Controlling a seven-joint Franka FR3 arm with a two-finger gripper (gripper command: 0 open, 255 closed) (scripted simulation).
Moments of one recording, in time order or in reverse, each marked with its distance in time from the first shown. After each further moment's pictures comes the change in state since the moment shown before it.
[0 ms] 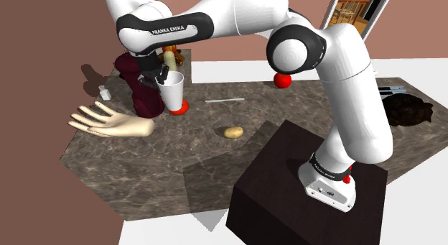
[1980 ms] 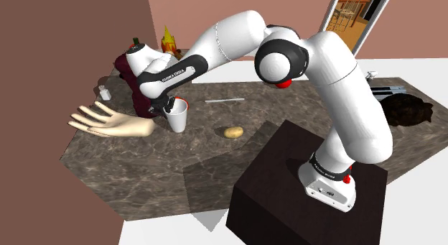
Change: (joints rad) arm -0.007 0.125 -0.011 -0.198 -0.021 0.320 0.040
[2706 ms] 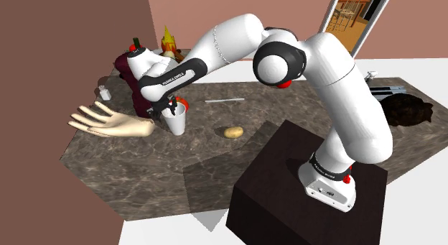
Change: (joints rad) arm 0.001 0.021 -0.002 0.001 -0.002 0.020 0.003
